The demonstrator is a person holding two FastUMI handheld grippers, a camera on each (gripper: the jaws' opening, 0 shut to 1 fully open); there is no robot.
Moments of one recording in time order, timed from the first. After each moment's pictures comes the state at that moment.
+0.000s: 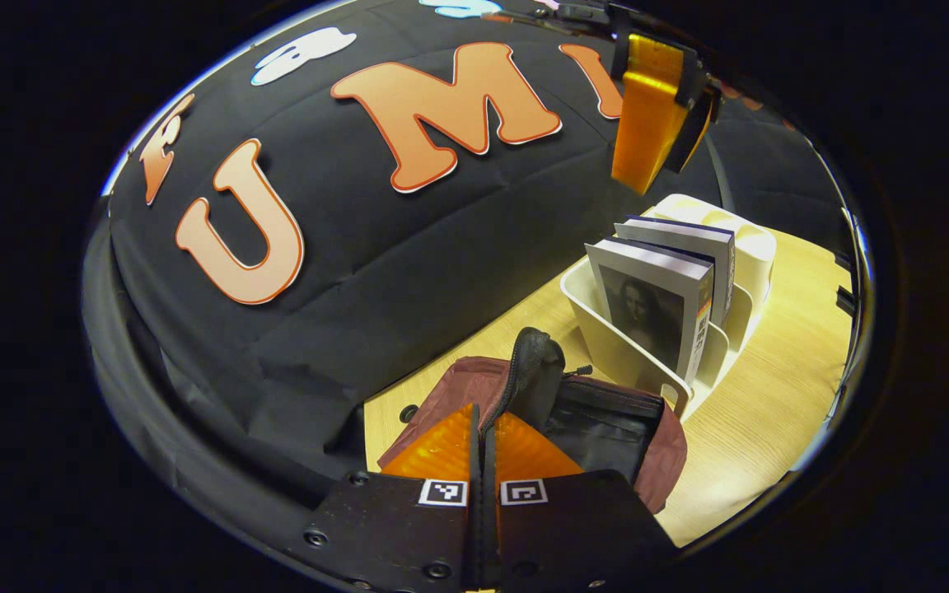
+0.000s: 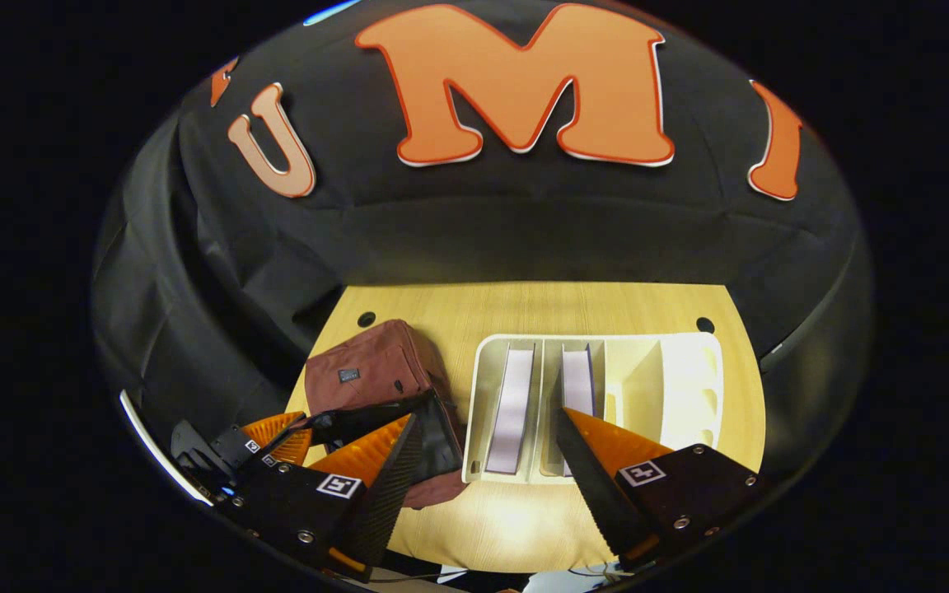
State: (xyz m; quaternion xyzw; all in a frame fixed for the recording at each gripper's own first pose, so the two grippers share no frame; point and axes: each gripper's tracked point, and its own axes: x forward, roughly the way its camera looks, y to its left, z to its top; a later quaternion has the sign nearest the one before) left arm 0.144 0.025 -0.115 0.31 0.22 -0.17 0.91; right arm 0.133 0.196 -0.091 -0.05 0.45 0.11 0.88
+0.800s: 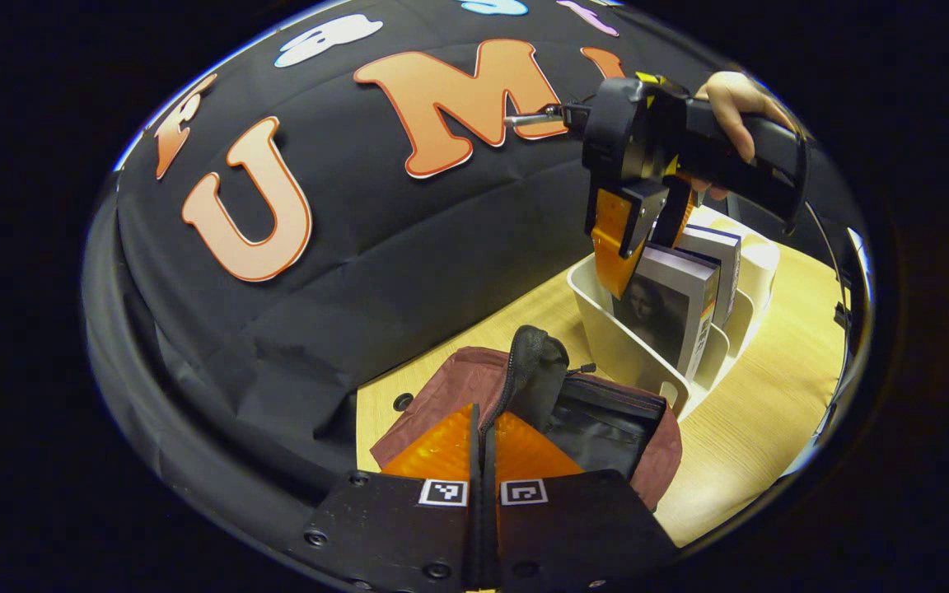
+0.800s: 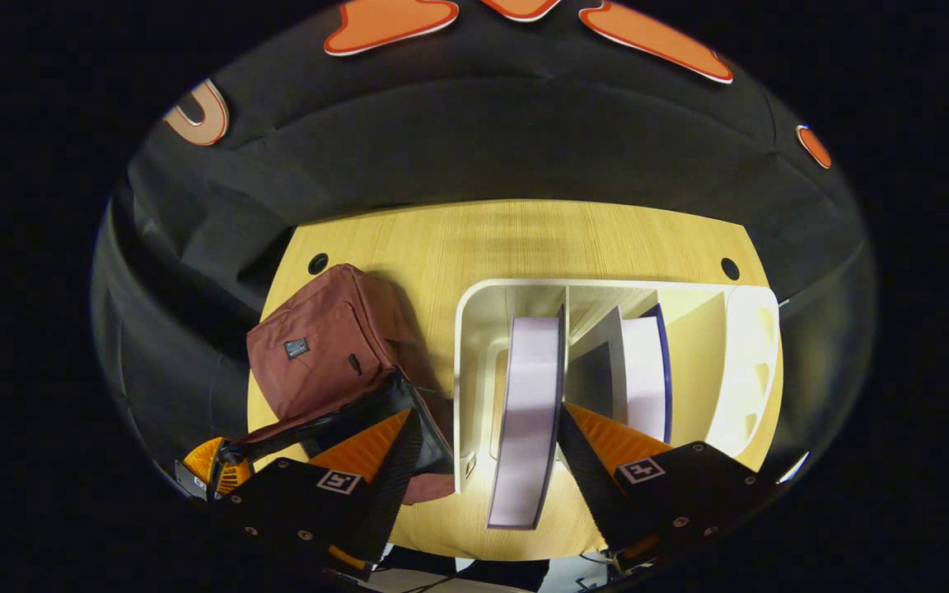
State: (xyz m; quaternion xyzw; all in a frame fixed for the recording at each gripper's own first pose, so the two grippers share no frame) left arm 0.141 0.037 -0.120 0.28 0.24 -0.16 0.92; right arm 0.172 0.194 -0.203 -0.07 0.56 0.05 0.82
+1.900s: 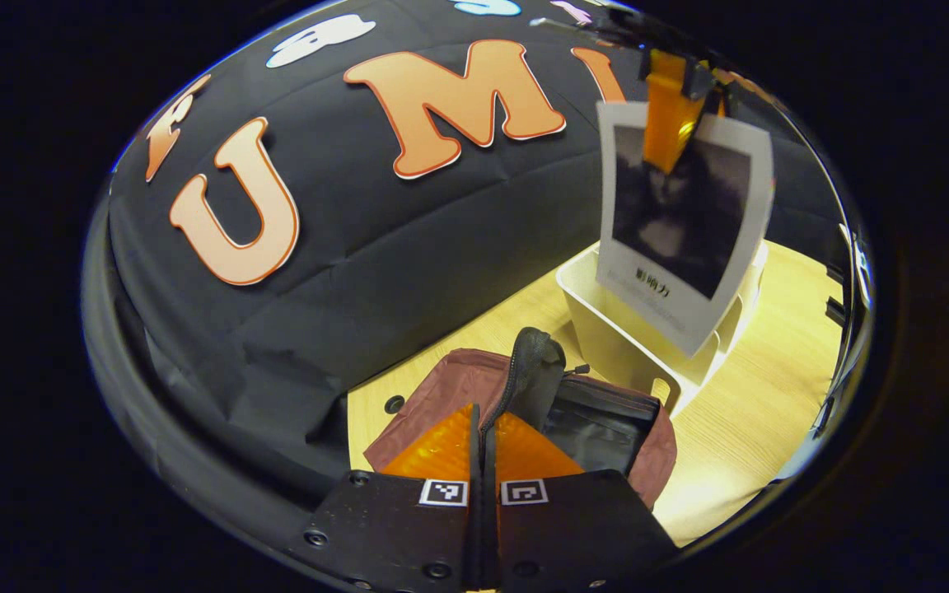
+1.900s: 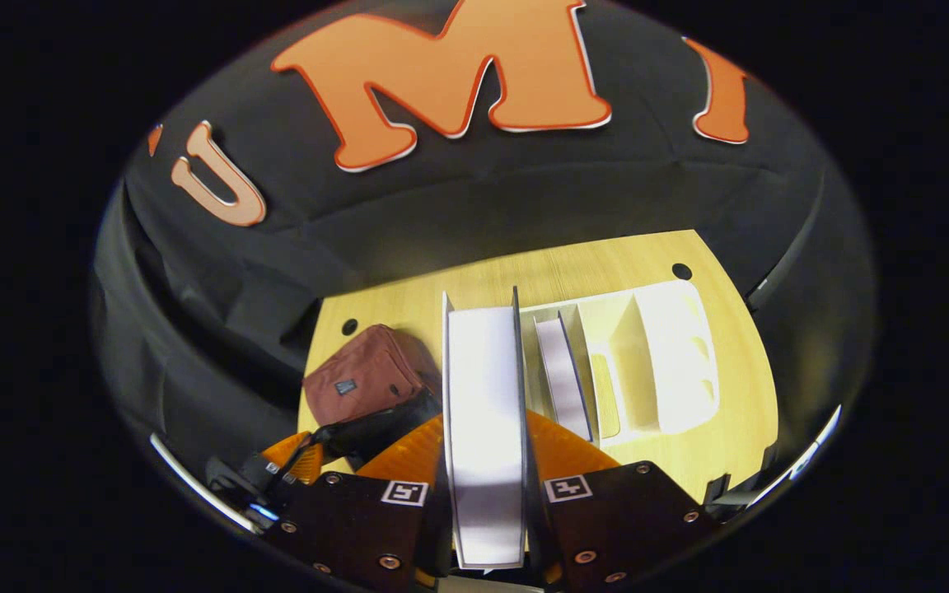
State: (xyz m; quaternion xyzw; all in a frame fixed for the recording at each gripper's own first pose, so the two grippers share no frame) left arm 0.146 0.035 -0.123 0.27 0.25 -0.19 0.91; right arm 0.098 0.166 -0.045 0.05 0.45 0.05 0.89
